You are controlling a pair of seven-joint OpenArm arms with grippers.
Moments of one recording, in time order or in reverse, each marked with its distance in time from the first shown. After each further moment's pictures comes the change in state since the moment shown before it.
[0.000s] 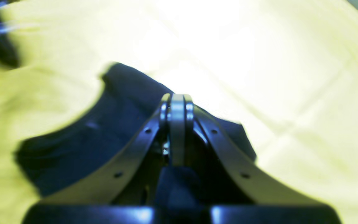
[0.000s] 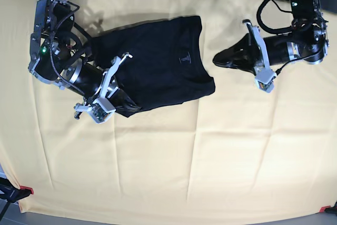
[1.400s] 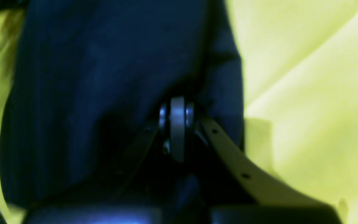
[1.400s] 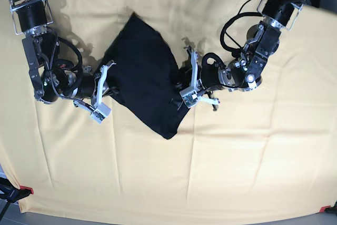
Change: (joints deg) left arm -21.5 1.0 40.9 -25.3 58.1 9.0 -46.3; right arm 10.4 15.0 -18.3 -27.1 12.0 -0.9 -7.6
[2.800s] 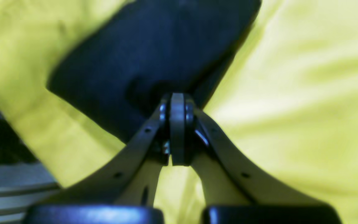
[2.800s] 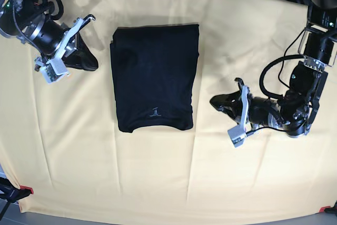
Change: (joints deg) left arm -16.9 -13.7 -1.2 -3.7 -51.3 -7.8 38.5; right arm -31.1 -8.3 39.0 41.3 7.4 -4.8 -3.6
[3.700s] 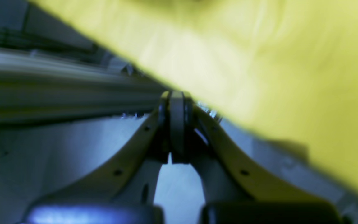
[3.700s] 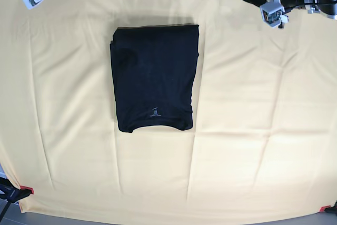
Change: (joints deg) left arm 71.0 -0.4 -53.7 51.6 -14.1 0.3 11.5; right arm -36.1 -4.5 23.7 3.0 24.1 7.3 -14.5
